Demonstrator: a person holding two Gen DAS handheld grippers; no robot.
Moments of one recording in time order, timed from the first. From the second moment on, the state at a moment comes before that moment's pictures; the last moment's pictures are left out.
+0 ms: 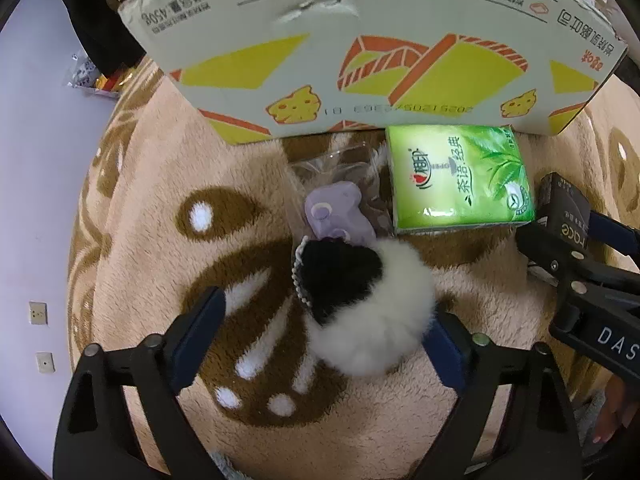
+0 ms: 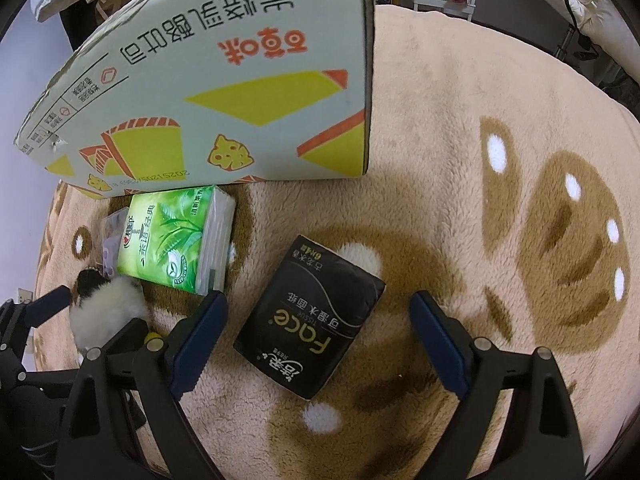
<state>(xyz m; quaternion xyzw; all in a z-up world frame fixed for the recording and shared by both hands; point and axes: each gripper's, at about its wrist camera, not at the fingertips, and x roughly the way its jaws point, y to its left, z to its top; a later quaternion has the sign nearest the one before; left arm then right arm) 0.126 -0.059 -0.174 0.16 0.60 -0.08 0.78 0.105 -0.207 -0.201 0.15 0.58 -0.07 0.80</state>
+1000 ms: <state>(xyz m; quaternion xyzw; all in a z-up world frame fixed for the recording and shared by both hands) 0.112 -0.051 -0.159 0.12 0.60 -0.13 0.78 0.080 -0.212 -0.184 0.15 0.59 -0.06 0.79</state>
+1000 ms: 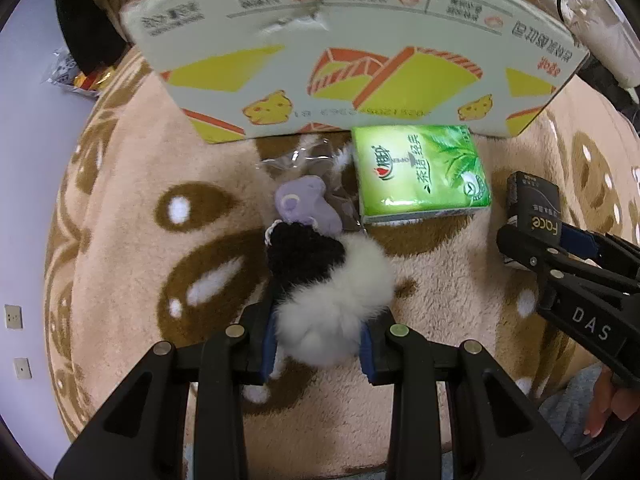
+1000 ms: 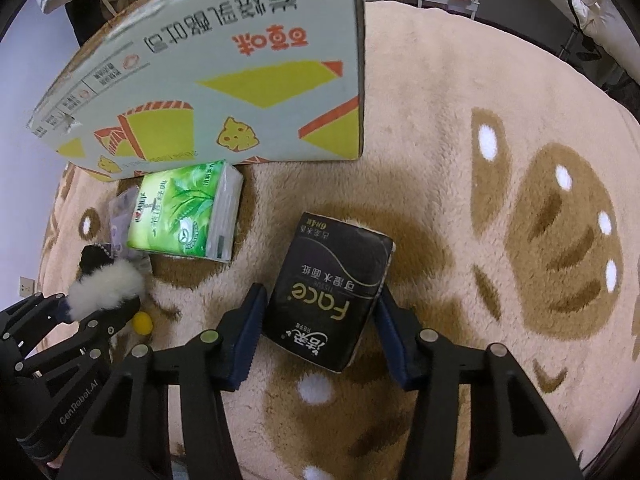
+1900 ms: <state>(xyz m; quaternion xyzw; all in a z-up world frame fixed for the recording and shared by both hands) 0.076 -0.029 -0.034 0.08 0.35 -0.10 0.93 0.043 -0.184 -0.053 0.10 0.39 -0.02 0.92</state>
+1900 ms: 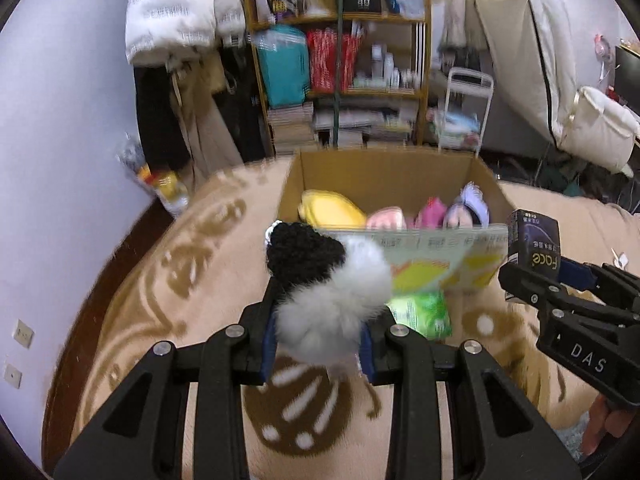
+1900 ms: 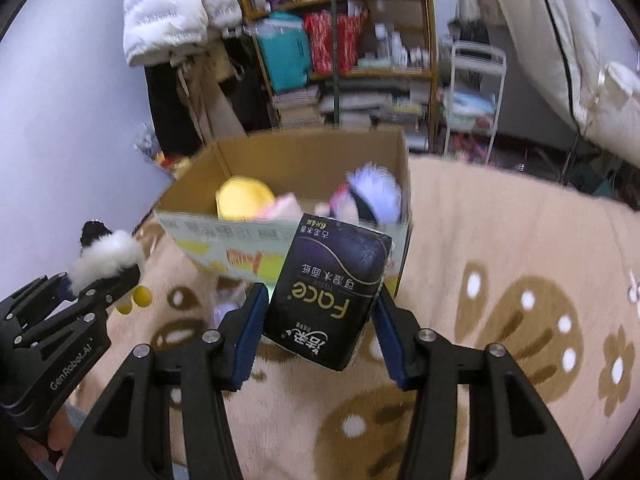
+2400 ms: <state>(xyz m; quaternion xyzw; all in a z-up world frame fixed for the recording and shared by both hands) 0.091 -0.033 0.025 0.10 0.24 -0.11 0.96 0.072 -0.210 0.007 0.09 0.30 -0.03 0.95</state>
